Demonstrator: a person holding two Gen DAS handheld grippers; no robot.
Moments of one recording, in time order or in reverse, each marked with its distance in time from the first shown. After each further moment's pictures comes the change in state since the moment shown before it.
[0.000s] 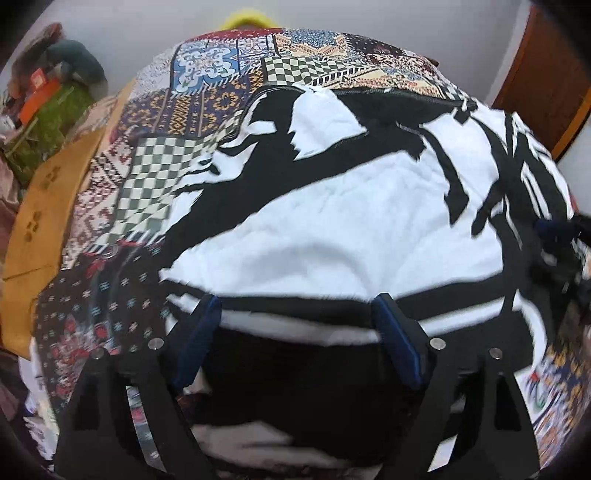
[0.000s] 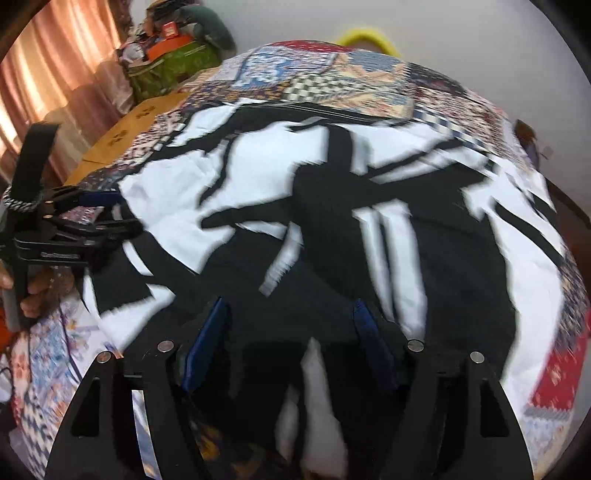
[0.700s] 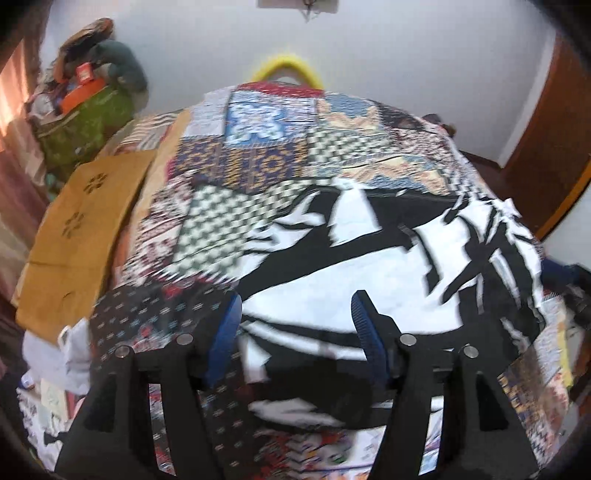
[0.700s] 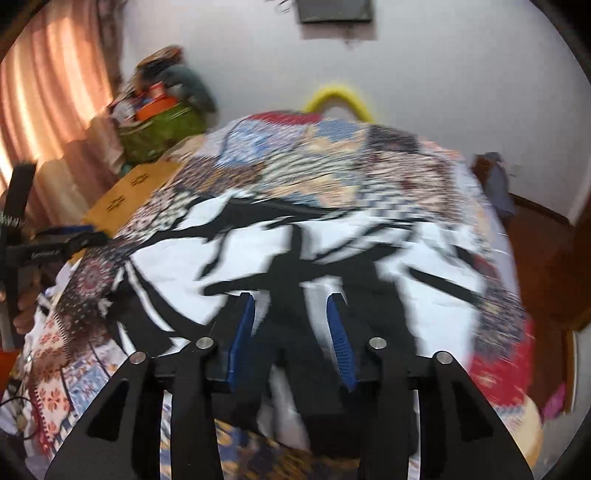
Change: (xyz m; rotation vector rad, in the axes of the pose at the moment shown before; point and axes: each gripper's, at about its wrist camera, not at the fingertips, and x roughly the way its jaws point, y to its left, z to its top) left arm -0.086 0.026 0.031 -0.156 -0.148 -0.008; right arm -0.067 0.000 0.032 0.051 -0.207 -0.013
